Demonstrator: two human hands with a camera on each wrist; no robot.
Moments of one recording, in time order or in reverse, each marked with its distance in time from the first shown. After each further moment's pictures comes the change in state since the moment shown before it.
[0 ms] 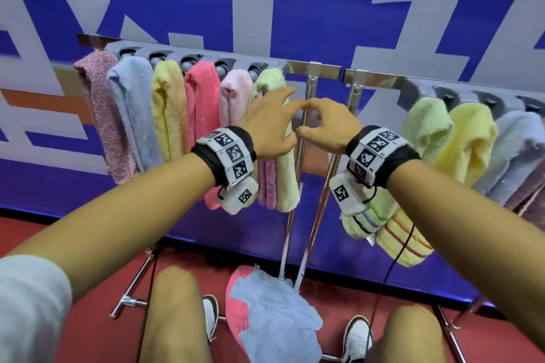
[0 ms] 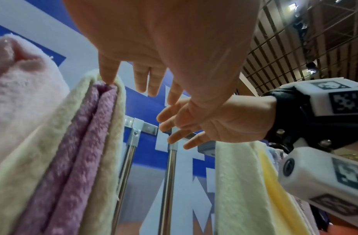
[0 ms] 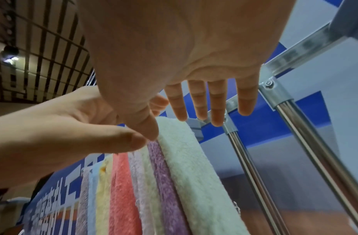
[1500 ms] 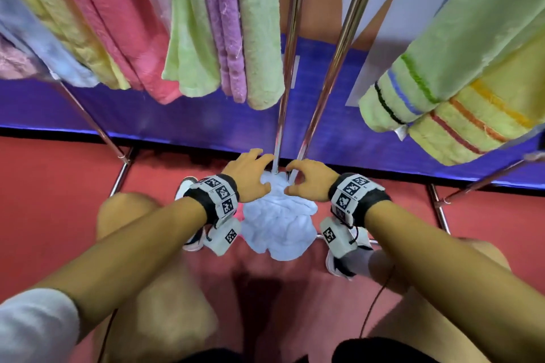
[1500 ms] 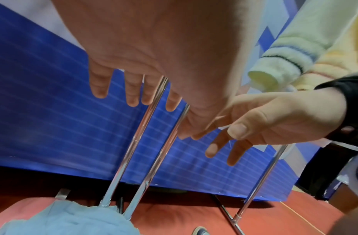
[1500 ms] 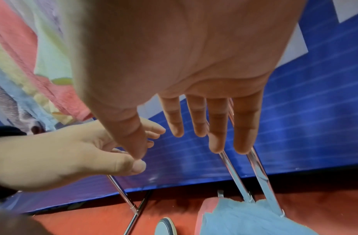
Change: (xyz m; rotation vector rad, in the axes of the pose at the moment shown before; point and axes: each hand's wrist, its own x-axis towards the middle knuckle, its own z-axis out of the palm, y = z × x) left_hand -0.181 -0.018 0.327 -0.232 -0.770 -0.294; right_hand -0.145 0.136 0.301 0.155 -0.713 0.349
